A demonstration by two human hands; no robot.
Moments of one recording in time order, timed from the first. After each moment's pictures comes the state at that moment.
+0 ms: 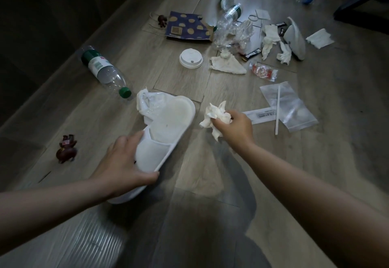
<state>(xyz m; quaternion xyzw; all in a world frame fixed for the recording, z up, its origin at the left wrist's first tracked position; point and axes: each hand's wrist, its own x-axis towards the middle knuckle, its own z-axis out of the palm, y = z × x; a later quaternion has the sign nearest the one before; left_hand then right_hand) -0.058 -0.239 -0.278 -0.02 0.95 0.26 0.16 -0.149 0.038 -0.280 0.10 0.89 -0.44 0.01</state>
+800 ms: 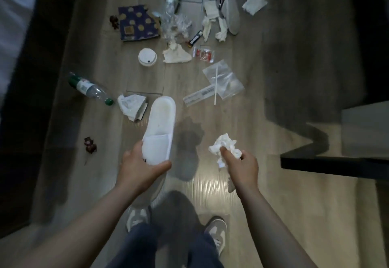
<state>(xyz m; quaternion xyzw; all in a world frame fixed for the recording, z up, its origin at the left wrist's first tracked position) -0.002 -0.116 0.014 -0.15 0.89 0.31 0.28 0.046 0.117 0.008 0.45 0.73 -0.51 0.07</state>
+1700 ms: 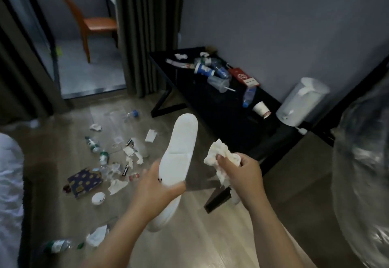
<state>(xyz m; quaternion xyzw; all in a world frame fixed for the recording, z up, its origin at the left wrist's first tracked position) 0.045 0.013 0.619 0.26 0.82 0.47 0.22 0.176 0.174 0.668 0.42 0.69 -0.53 -0.25</state>
